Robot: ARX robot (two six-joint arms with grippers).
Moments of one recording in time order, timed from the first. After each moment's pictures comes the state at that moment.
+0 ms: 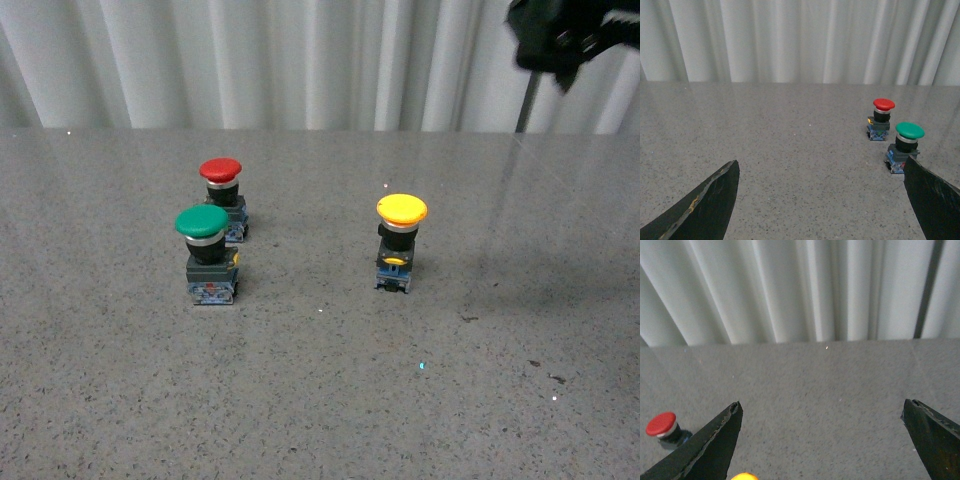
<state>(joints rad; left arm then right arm) 0.00 0.01 0.01 0.00 0.00 0.00 0.29 1.47 0.74 0.63 0.08 0.15</state>
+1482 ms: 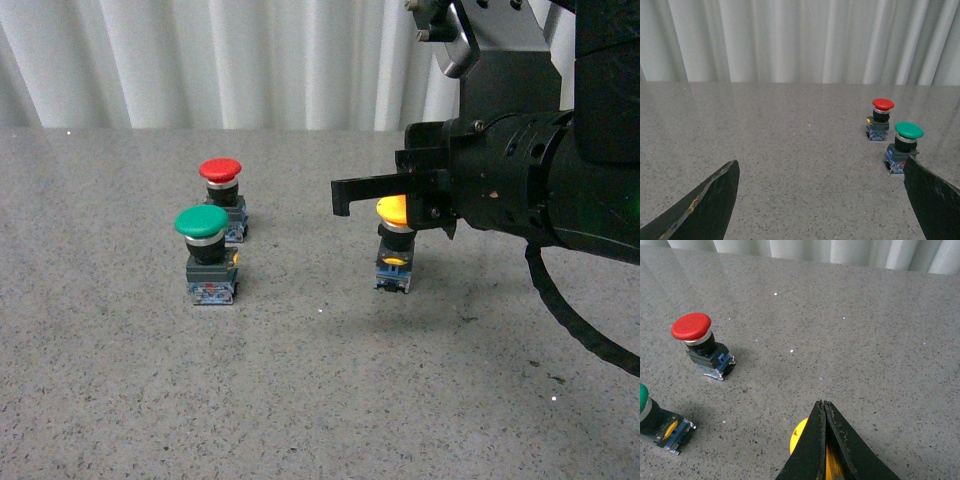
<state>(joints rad) 0.00 0.01 0.01 0.00 0.00 0.00 0.46 1.74 0.83 0.58 0.08 0.10</state>
